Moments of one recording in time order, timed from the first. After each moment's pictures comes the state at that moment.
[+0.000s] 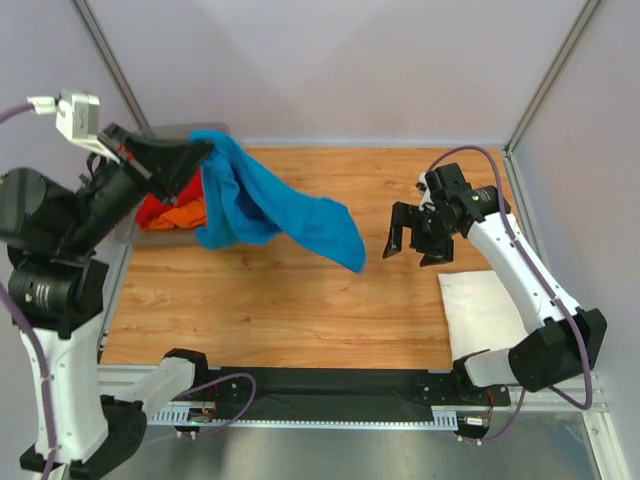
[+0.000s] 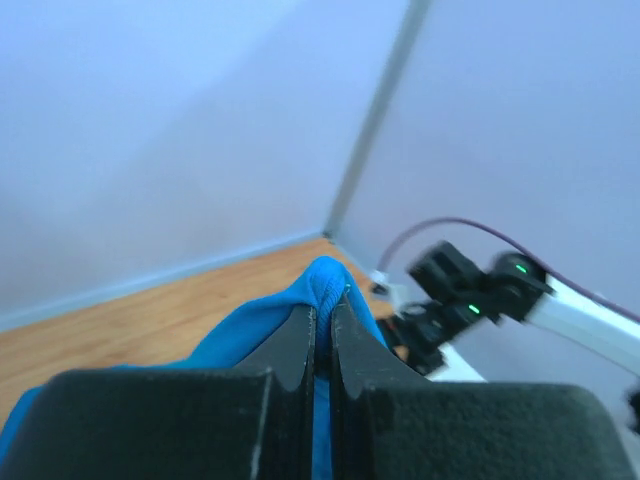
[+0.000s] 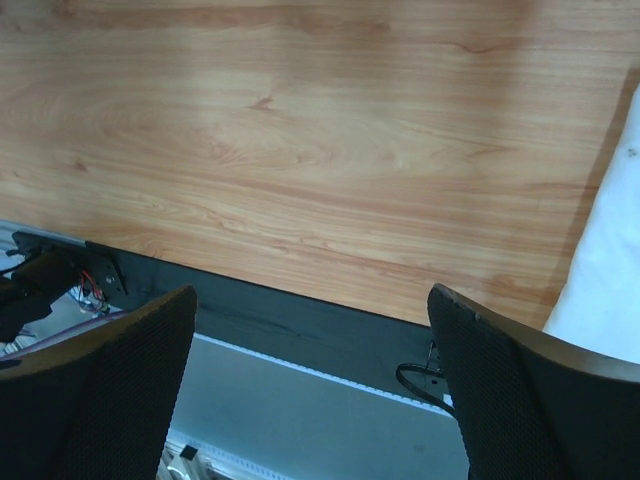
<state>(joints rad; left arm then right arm) -0.11 1.08 1.89 -0.57 0.53 -0.45 0.31 1.40 1.37 -1.17 -0.25 0.45</state>
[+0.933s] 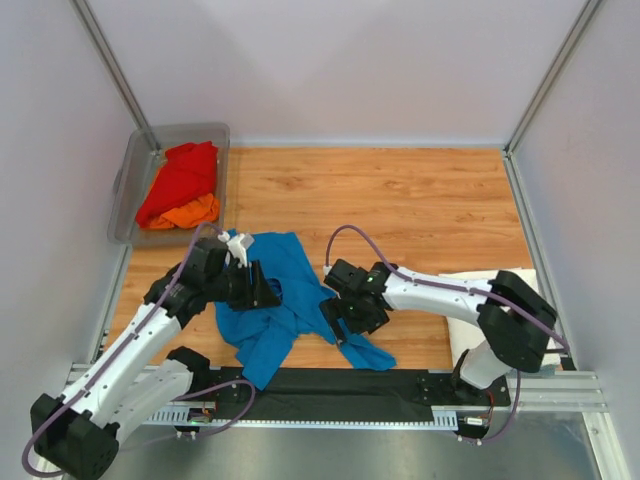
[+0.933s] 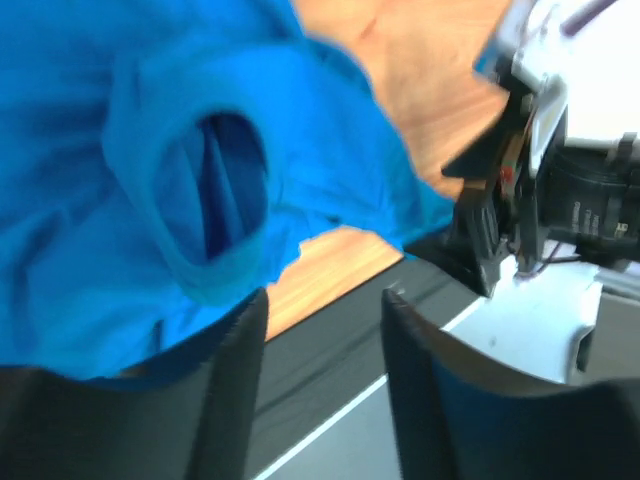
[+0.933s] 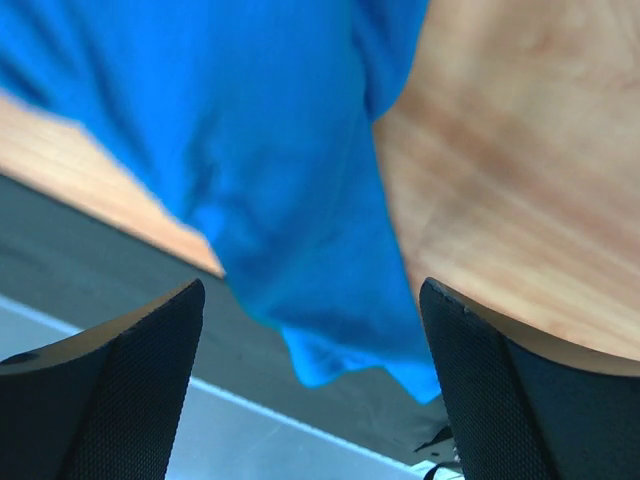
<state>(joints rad) -0.43 0.86 0.71 -0.68 0.43 -0.56 1.02 1.53 0.94 -0.73 -0.11 0.57</state>
